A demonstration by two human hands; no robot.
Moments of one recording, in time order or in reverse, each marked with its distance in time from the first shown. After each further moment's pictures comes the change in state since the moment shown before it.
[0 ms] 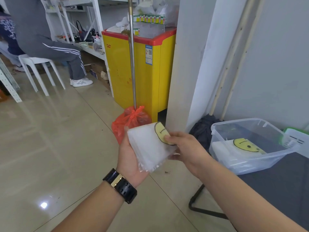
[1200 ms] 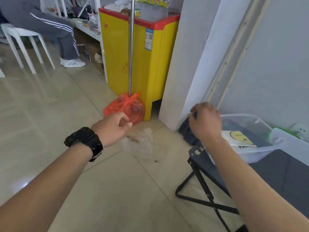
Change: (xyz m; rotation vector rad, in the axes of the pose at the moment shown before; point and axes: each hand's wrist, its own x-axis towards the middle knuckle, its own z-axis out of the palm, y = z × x) left_hand 0.020 0.062 -0.042 1.875 0.264 0.090; right_hand 0.052 -0.006 -0.070 -1.247 0.606 -0.527
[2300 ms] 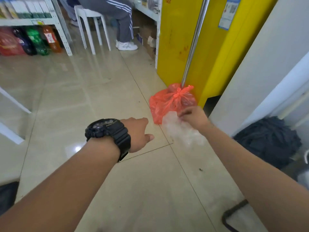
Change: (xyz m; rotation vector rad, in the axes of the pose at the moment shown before) left_hand 0.020 -0.088 -0.031 0.550 -0.236 -0.279; right_hand 0.084 -0.153 0.248 0.729 -0.654 -0.007
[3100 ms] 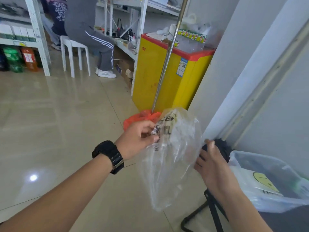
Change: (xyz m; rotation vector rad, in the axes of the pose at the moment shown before) left_hand -0.050 0.059 -0.012 -1.140 0.363 0.580; right_hand -0.274 -0.049 -0.129 0.794 0.153 -0.005
